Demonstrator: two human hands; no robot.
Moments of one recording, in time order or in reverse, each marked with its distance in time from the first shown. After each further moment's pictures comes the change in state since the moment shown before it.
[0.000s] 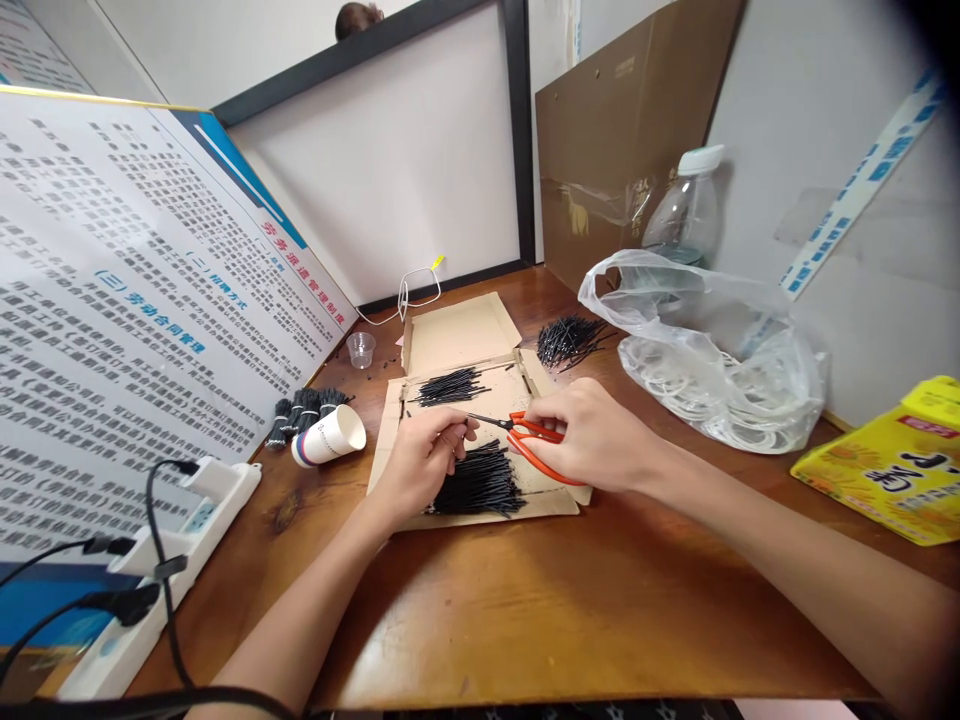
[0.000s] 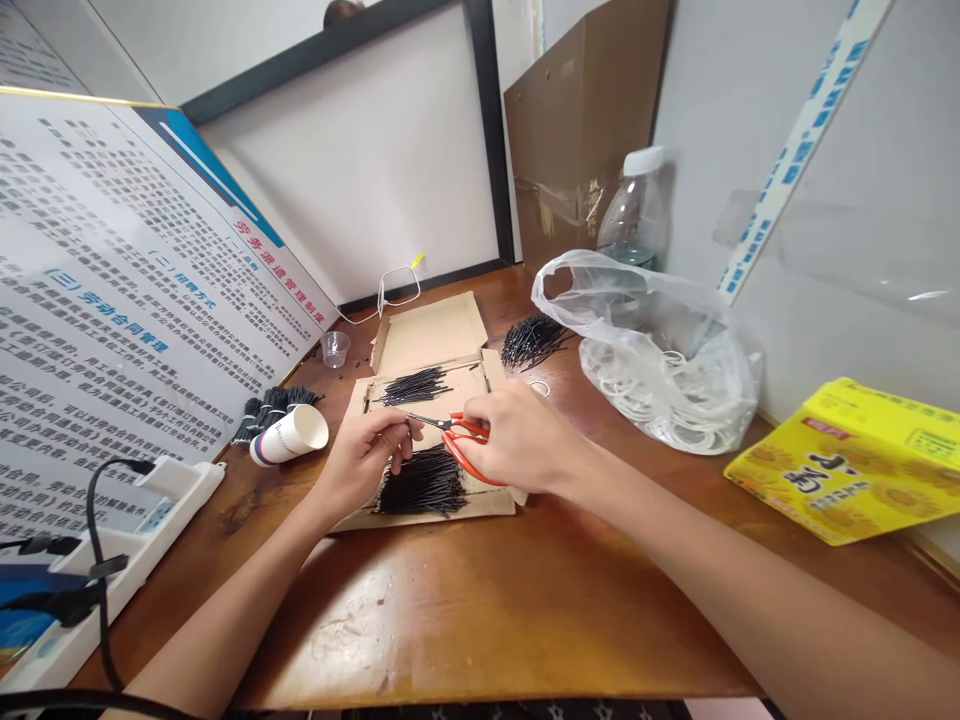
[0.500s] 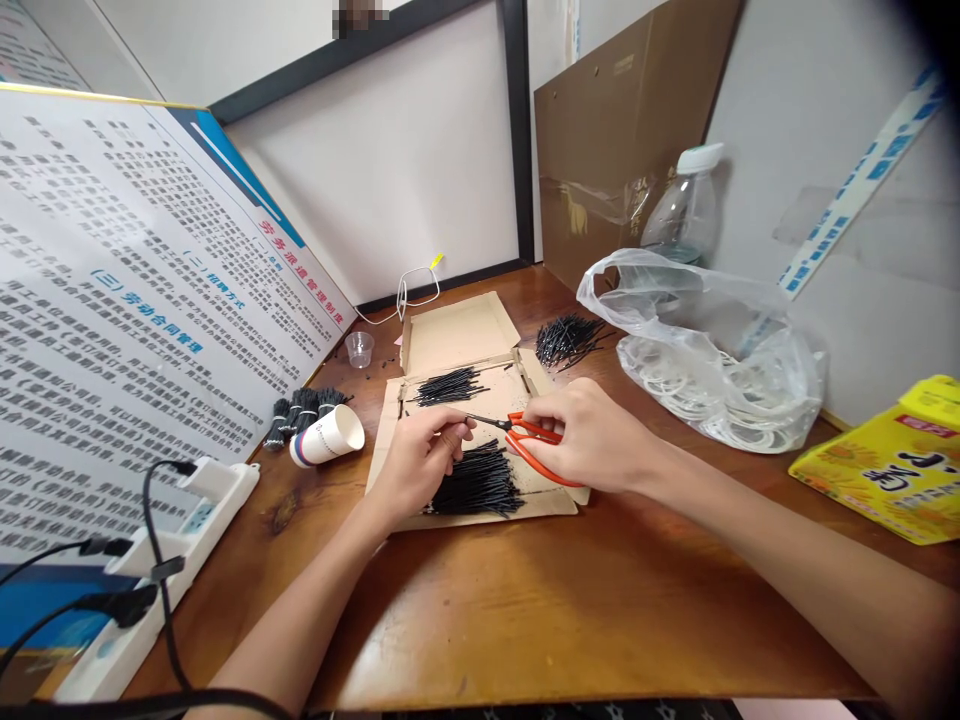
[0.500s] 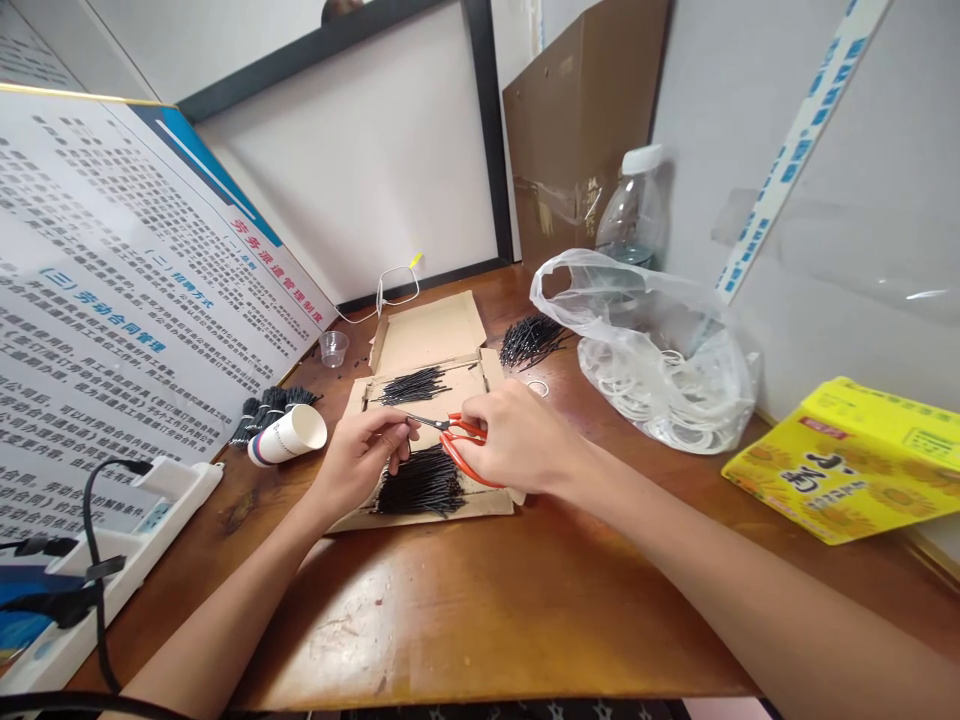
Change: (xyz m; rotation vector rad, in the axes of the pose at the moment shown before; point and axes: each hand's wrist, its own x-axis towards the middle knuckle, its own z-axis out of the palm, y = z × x) left_hand -0.001 -0.003 0.001 -0.007 0.024 -0.021; right_hand 0.001 0.000 0.000 0.003 -0.015 0.015
